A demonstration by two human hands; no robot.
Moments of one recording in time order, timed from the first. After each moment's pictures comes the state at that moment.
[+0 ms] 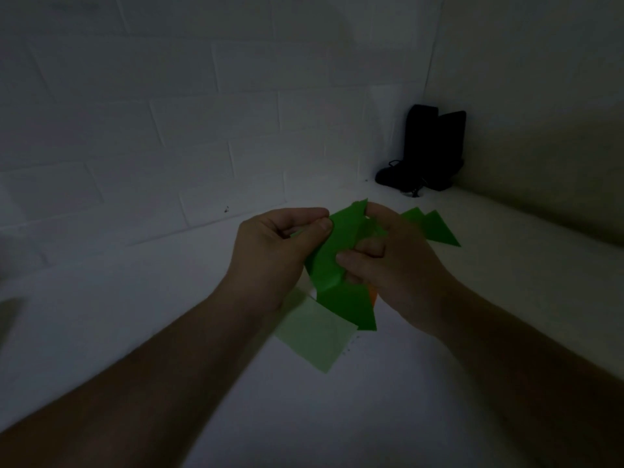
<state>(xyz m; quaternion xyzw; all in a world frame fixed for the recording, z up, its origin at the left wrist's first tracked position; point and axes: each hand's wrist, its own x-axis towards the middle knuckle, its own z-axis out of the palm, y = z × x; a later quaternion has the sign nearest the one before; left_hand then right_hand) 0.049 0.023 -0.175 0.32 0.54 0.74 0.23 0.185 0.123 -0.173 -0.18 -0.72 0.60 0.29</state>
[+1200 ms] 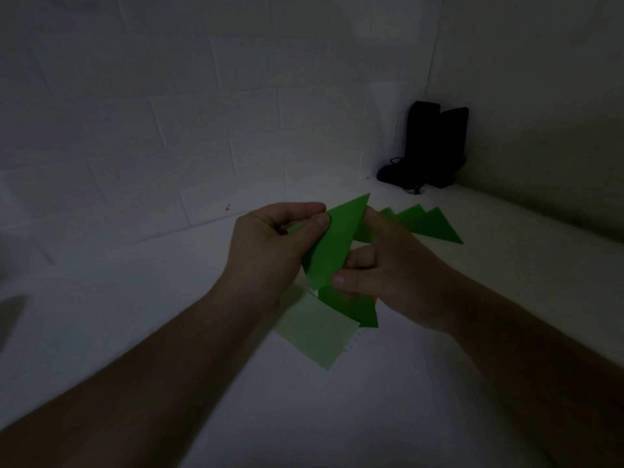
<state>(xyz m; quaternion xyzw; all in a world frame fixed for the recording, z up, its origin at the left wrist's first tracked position) 0.048 0.020 -0.171 0.34 0.57 0.73 0.18 0.188 0.124 -0.172 -0.15 -0.76 0.60 0.18</state>
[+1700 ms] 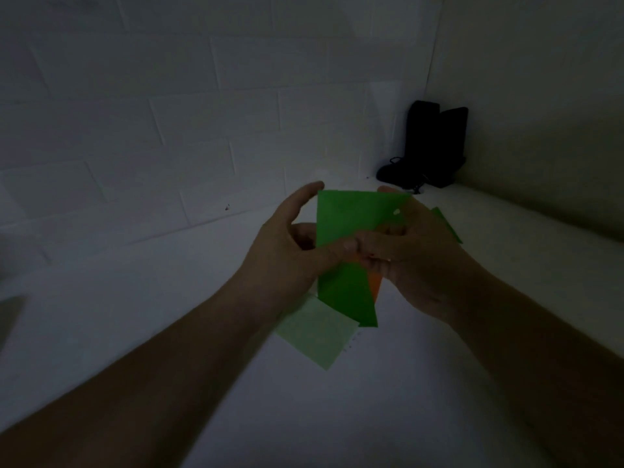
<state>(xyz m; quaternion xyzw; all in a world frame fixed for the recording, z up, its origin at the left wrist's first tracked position) 0.055 0.014 -0.171 0.43 0.54 0.66 0.29 0.188 0.133 -0.163 -0.17 -0.61 0.70 0.32</state>
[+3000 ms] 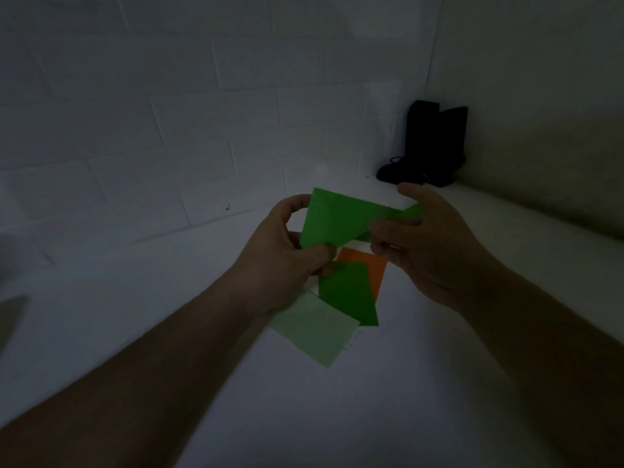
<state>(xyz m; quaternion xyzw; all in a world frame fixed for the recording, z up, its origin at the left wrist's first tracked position) 0.035 0.015 -0.177 0.43 0.62 0.59 0.29 0.190 0.148 -0.157 -0.26 -0.57 0.70 0.35</state>
